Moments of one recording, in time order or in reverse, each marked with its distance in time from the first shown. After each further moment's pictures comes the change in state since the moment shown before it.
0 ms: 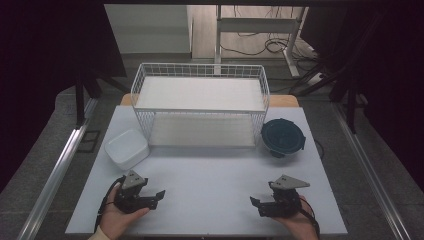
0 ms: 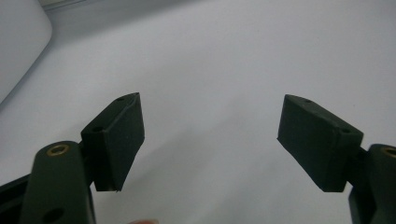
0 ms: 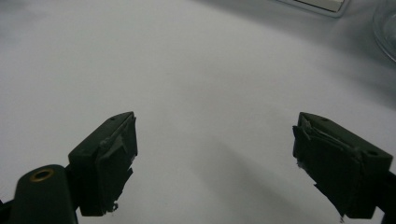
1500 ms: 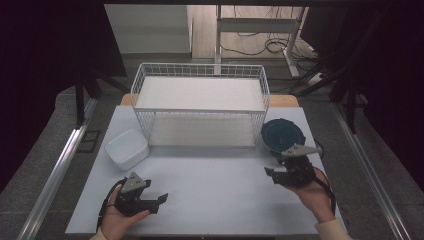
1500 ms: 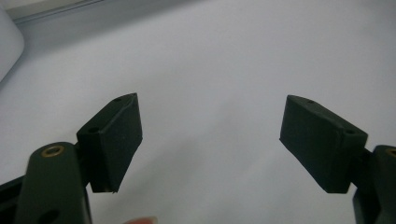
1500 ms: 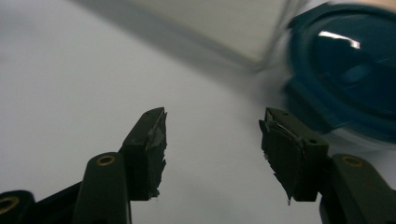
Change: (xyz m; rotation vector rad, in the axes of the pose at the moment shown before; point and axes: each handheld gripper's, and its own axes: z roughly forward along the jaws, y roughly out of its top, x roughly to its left) left arm -0.008 0.000 -0.005 -0.029 -0.061 0.038; right arm -0.046 0.077 -0.027 0.058 -0.107 -0.027
